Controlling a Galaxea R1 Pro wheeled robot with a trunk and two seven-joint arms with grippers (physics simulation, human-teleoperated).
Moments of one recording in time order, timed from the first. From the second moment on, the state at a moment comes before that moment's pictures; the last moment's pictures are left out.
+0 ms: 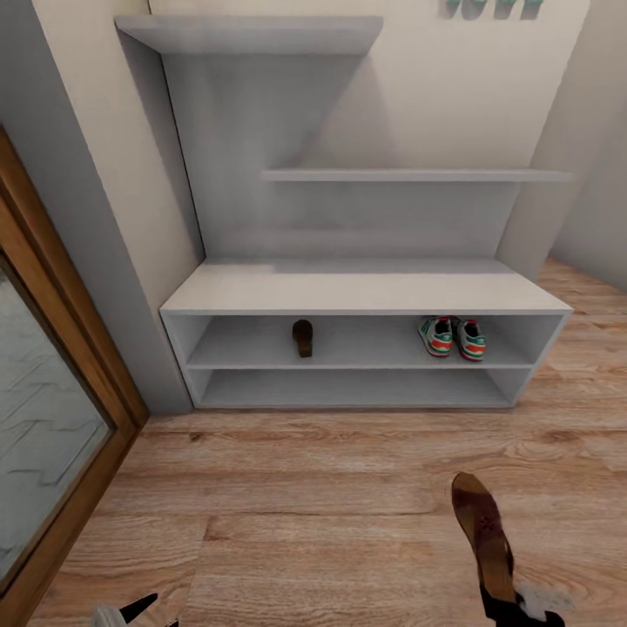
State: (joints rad) left arm -0.19 0.28 0.36 -0.44 0.09 -0.36 -1.20; right arm -0.12 -0.13 -0.32 -0.73 0.04 -0.11 0.10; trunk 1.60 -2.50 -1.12
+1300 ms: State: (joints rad) left arm -0.19 0.26 0.34 -0.43 0.01 -0.43 -1.31; right arm -0.68 0.17 0.13 -0.88 0.03 0.61 -0.41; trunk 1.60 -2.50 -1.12
